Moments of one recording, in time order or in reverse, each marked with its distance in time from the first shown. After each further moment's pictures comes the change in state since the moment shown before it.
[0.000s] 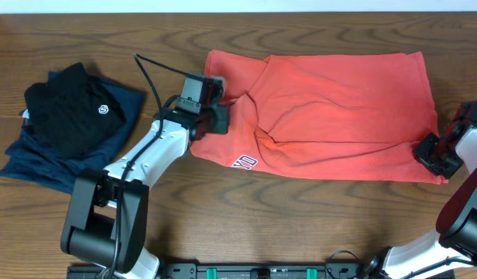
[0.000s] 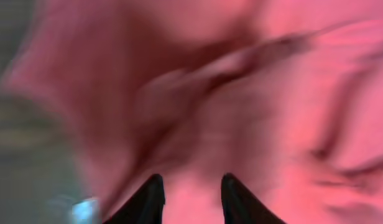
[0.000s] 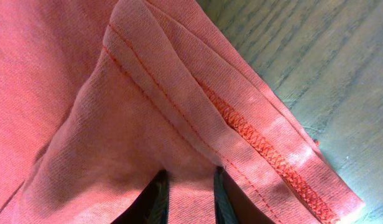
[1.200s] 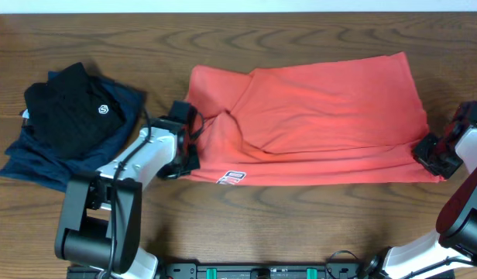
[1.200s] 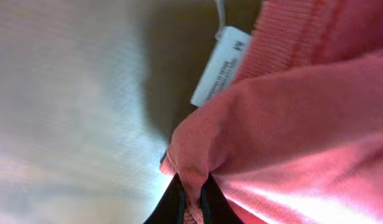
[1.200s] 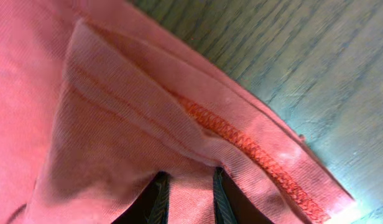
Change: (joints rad) left arm 0.095 -0.014 -0.111 -0.500 -0.188 -0.273; right arm 0.000 -0.001 0.000 -0.015 -0.007 0.000
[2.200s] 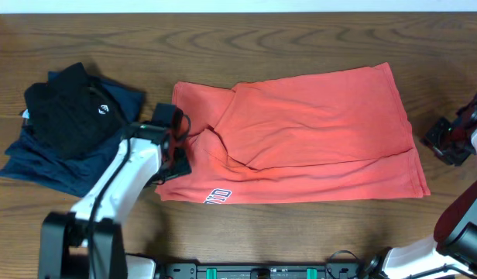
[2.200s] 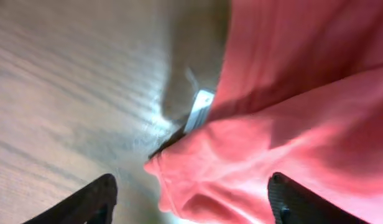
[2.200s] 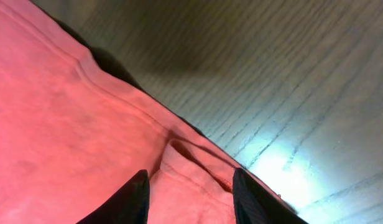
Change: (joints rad) left arm 0.038 -0.216 -0.023 -0.078 -0.076 -0.005; right arm -0.004 -0.060 0.167 -0.186 -0.109 -0.007
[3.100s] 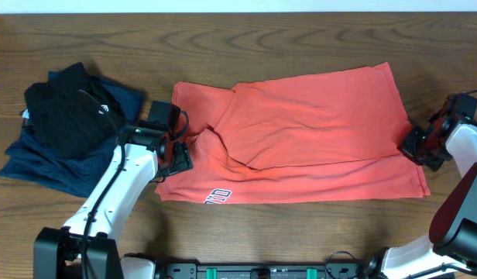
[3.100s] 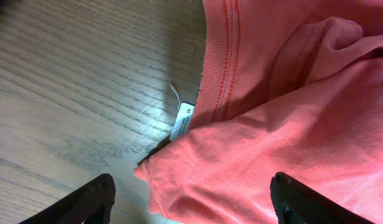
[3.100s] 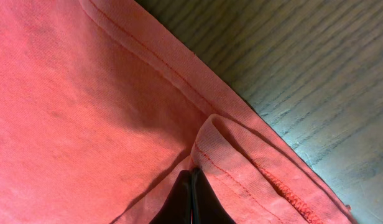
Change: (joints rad) left arm 0.000 -0.041 0.000 0.019 0.023 0.002; right arm 0.097 0.000 -0.160 0.131 -0.003 -0.001
